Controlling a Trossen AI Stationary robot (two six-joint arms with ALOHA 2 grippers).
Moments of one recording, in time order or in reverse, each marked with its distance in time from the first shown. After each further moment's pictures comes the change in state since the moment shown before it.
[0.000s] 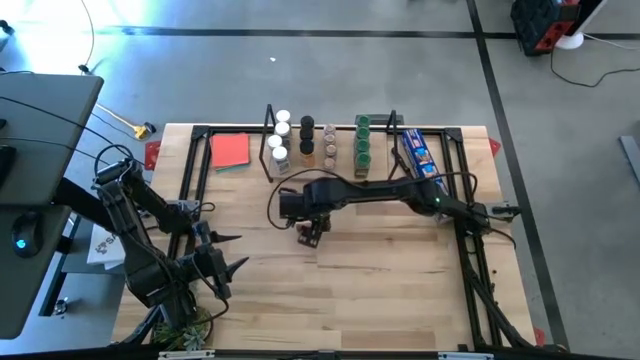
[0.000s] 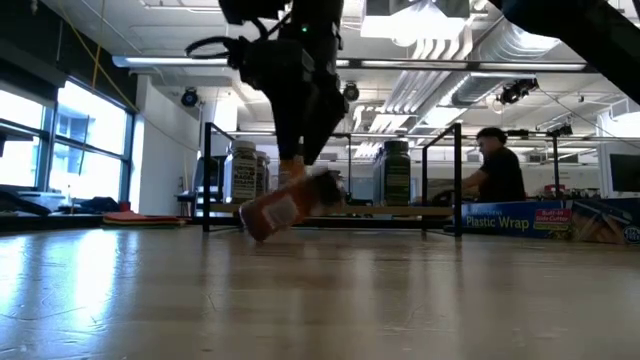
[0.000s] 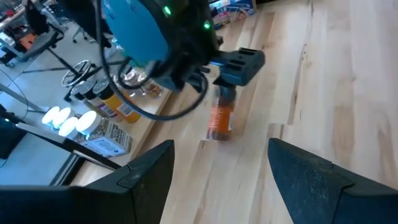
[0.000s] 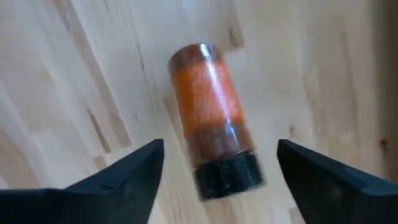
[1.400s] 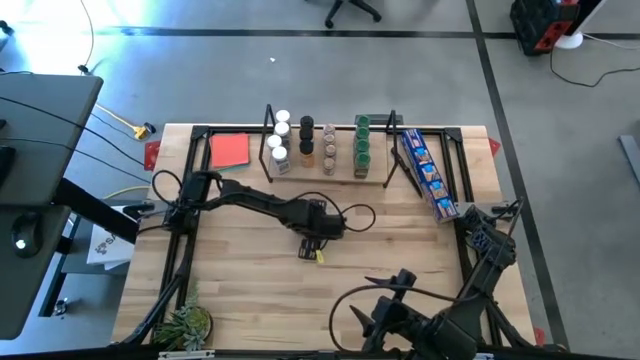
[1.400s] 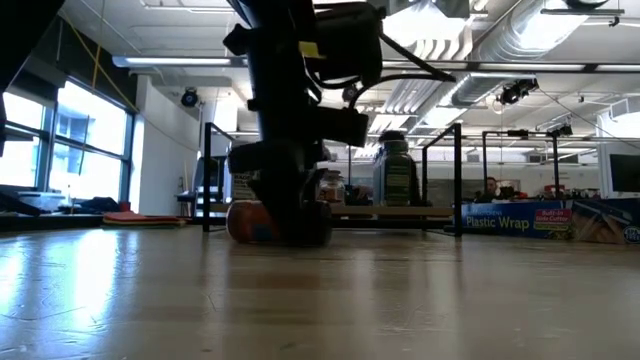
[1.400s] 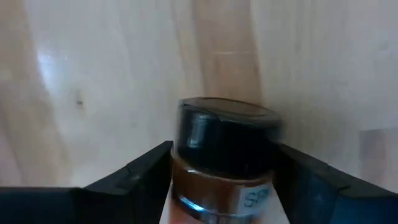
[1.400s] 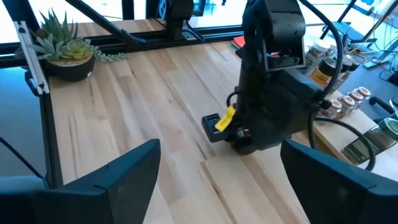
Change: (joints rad) left arm 0.924 0.636 0.163 0.696 0.899 1.317; right arm 0.842 -0.258 -0.047 -0.199 0.972 0.862
